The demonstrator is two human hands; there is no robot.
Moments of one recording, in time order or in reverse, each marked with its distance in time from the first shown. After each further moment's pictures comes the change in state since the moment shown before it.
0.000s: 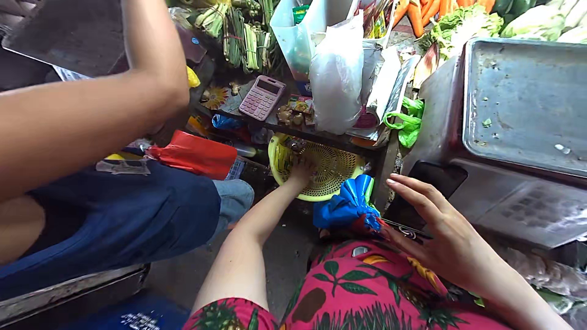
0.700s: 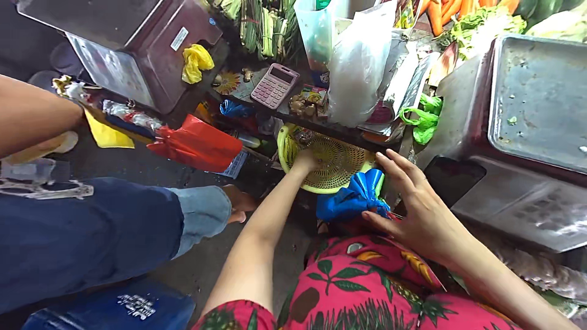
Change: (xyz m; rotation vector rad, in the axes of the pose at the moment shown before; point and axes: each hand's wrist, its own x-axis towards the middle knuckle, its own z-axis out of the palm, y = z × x) left_hand -0.037 0.021 -0.071 -0.532 -0.020 -0.466; right_hand 0.032 -0.015 0.033 -0.094 -0.102 0.141
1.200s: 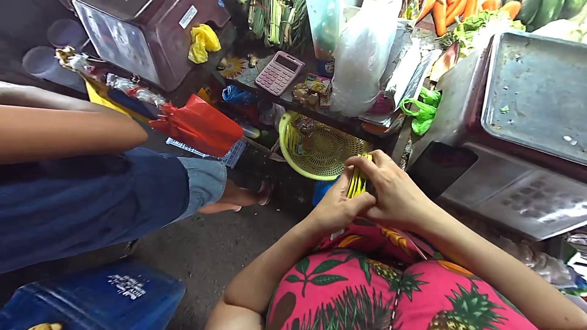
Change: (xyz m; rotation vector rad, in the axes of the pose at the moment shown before) left_hand -0.219 0.046 0.023 -1.234 -0.256 0.557; right_hand 0.014 -0.009 0.018 -0.027 -0.183 -0.133
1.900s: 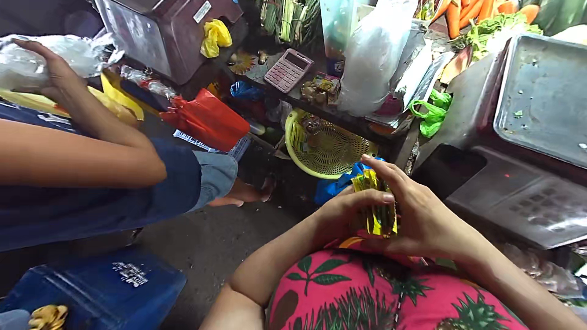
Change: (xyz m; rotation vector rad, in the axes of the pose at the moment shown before) left_hand -0.003 0.001 0.006 -0.533 -0.319 -0.031; right_hand -0.029 -0.008 -0.022 0.233 -0.021 -0.194
